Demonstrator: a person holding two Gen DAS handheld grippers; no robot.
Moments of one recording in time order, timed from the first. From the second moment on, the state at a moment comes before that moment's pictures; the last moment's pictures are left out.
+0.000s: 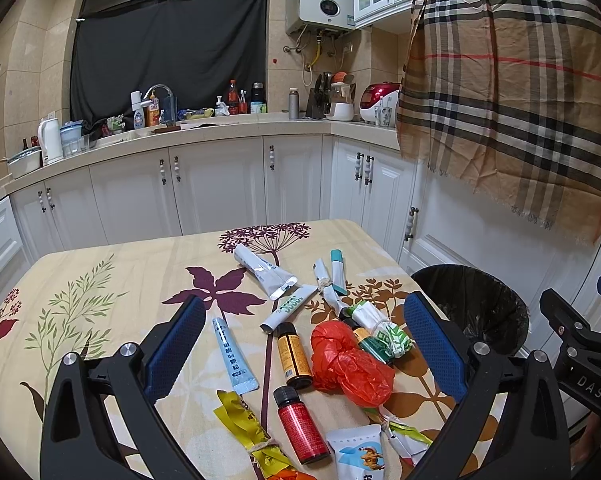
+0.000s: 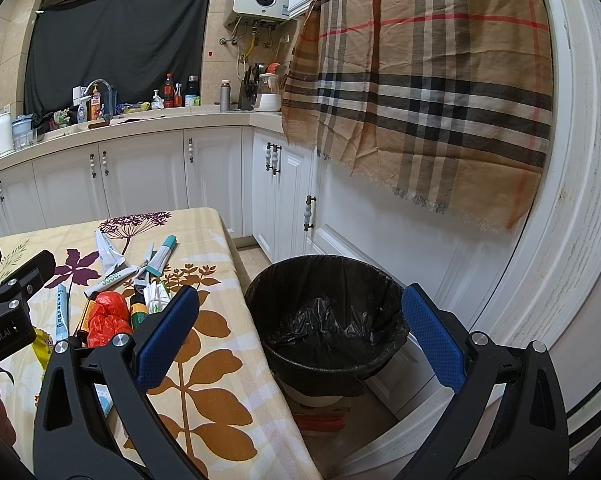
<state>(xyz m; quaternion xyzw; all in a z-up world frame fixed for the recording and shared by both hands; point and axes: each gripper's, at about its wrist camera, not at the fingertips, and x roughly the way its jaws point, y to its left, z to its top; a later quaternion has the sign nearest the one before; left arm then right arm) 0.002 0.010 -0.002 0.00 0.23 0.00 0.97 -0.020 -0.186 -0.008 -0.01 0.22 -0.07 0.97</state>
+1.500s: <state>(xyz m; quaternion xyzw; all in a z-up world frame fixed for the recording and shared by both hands) -0.051 0.091 -0.054 -0.03 0.32 0.06 0.95 -0.035 -0.114 -0.062 -0.03 0.29 0.08 0.95</state>
